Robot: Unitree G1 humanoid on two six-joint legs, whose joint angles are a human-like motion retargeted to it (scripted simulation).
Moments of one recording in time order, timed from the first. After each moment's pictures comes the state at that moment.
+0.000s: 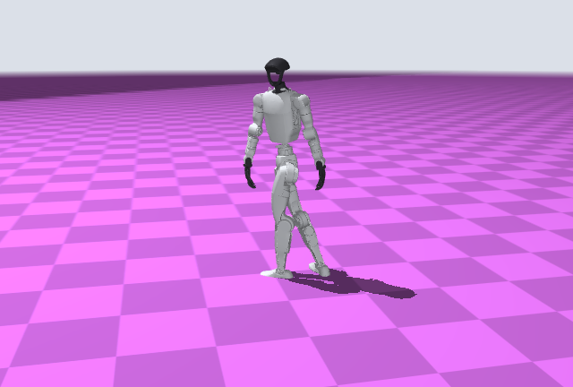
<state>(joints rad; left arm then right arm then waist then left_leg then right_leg) 0.12 0.17 0.52 1.64 0.19 0.07 -0.17 -0.12 -0.22 0.09 1.41 -0.62 -0.03 0.24 0.75 -0.14 0.10 -0.17 -0.32 -0.38 0.01 0.12 -0.26 0.35 -0.14 -1.34 0.12 -0.34 0.20</state>
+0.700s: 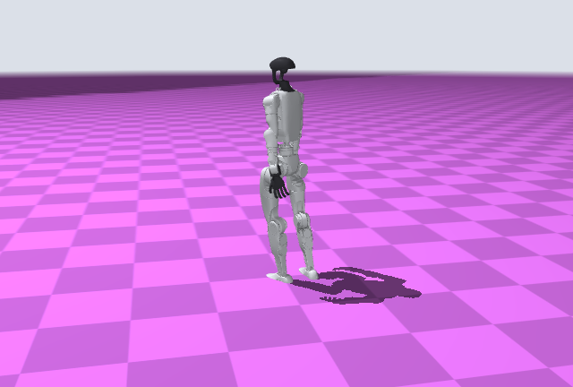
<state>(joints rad) 0.17 0.24 0.43 1.59 0.20 0.08 -0.21 -0.12 -0.22 0.22 1.40 -0.72 -0.01 0.29 0.13 -0.04 -0.03 -0.07 -0.13 -0.08 0.09 -0.07 0.06 0.06 -0.13 -0.51 0.18 -0.25 0.03</state>
